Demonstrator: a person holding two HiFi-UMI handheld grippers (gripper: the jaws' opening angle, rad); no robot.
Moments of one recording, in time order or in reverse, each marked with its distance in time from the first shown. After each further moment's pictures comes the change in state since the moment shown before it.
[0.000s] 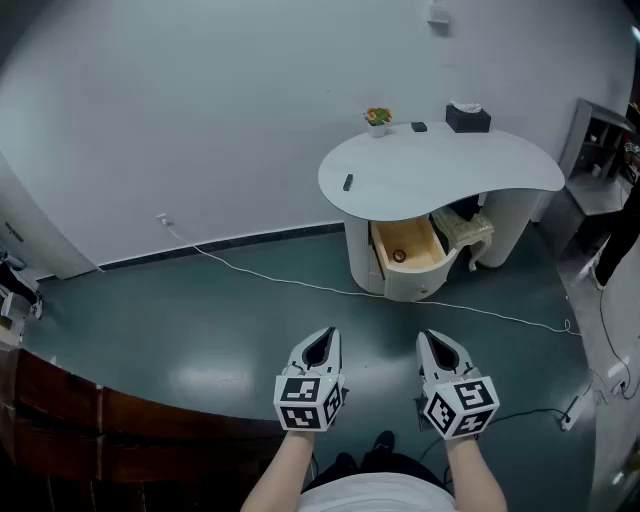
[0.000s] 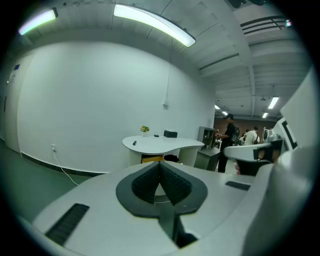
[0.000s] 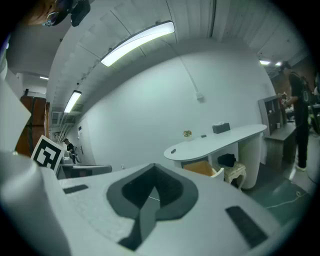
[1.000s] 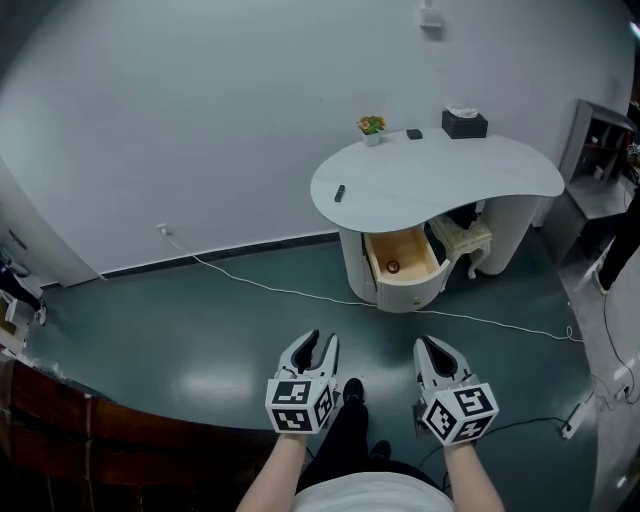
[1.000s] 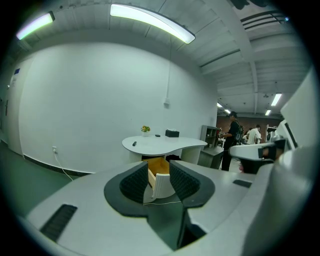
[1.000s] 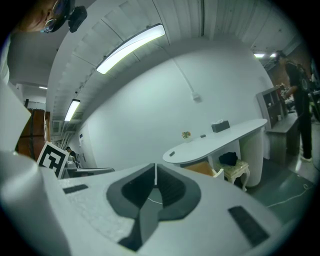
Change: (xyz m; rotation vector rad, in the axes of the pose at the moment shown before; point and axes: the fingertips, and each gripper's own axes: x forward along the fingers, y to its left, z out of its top) left arm 0.028 -0.012 0.008 0.014 0.008 0.026; right arm 0.001 -0.037 0.010 0.065 -0.038 0.029
